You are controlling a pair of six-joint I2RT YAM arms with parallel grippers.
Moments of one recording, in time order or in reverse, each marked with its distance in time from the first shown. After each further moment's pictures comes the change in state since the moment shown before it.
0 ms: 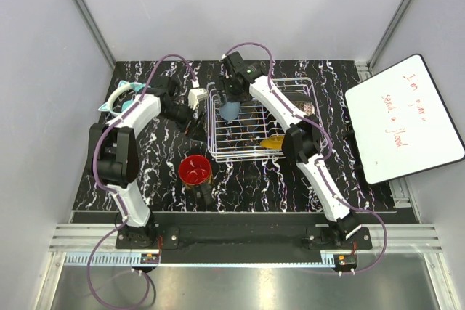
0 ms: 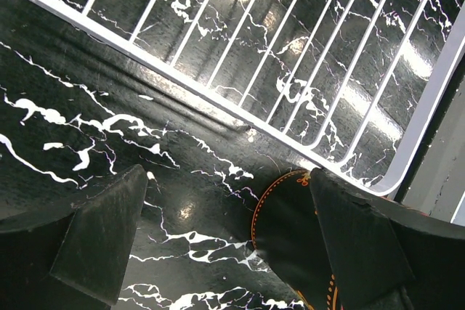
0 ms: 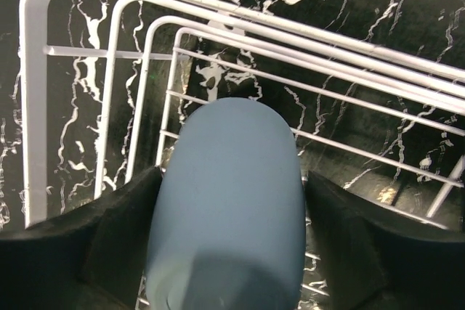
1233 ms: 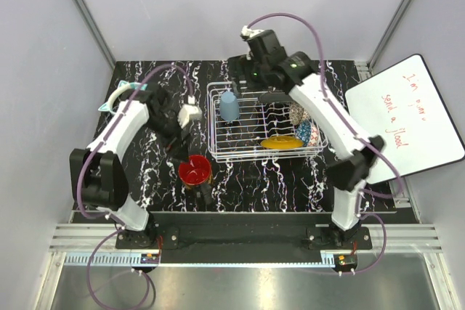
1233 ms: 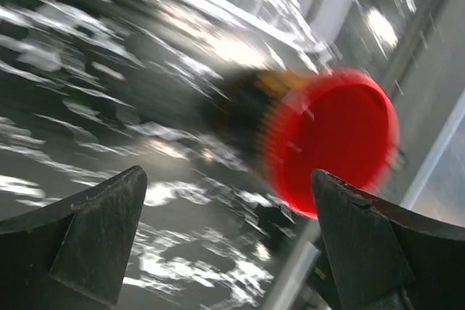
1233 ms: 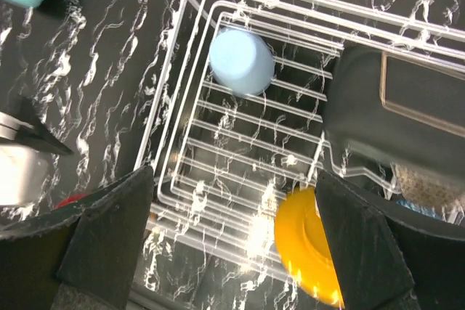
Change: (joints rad) left arm 0.043 -0.175 0.035 -0.403 -0.117 0.293; right arm 0.048 -0.625 -0.357 -0.034 0.112 -0.037
